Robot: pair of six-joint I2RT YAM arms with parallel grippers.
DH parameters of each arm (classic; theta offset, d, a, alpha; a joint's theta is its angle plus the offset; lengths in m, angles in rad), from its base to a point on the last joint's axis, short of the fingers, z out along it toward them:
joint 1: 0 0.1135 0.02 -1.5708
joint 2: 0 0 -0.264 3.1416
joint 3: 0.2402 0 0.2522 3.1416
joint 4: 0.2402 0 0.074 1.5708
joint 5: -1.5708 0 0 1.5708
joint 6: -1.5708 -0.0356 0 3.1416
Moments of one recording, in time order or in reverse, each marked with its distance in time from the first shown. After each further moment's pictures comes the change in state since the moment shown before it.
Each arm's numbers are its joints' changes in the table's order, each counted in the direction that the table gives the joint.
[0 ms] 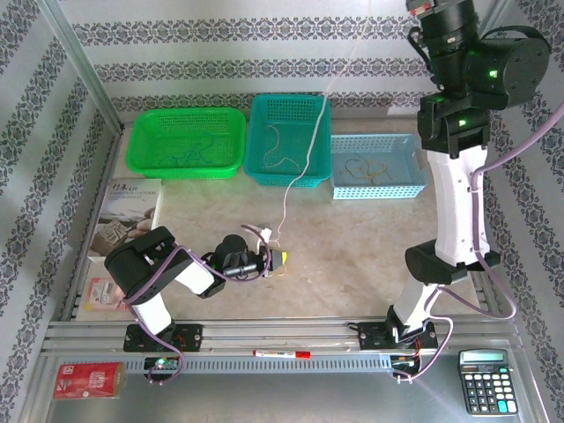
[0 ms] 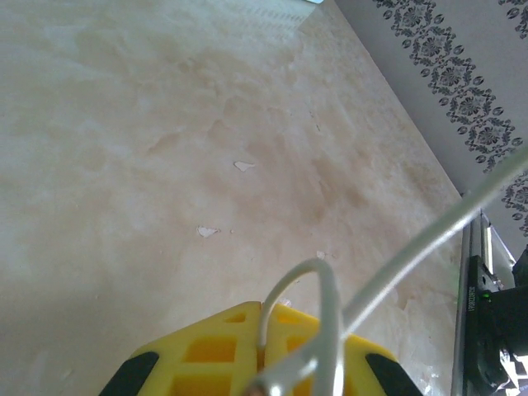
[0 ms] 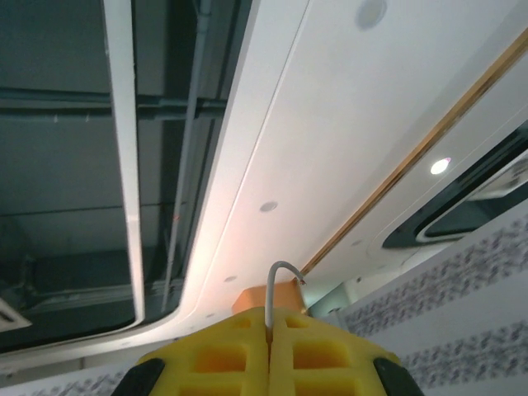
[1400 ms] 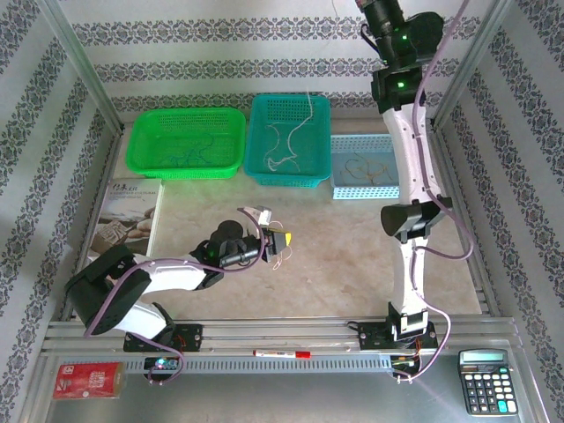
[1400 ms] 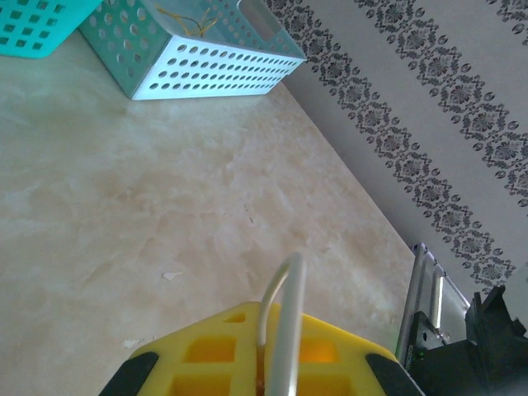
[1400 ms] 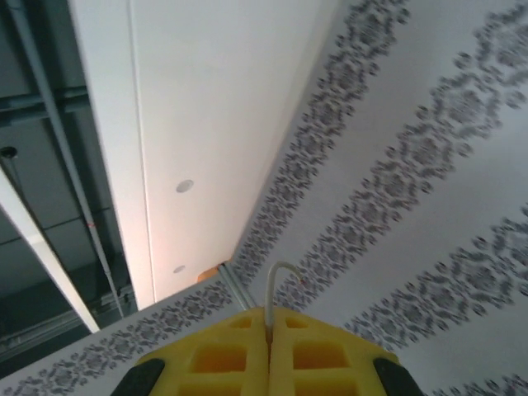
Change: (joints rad) left arm 0.001 -0.288 0.120 0.278 0.037 -0.005; right arm -0.102 0.470 0.149 -0.074 0.010 -0.203
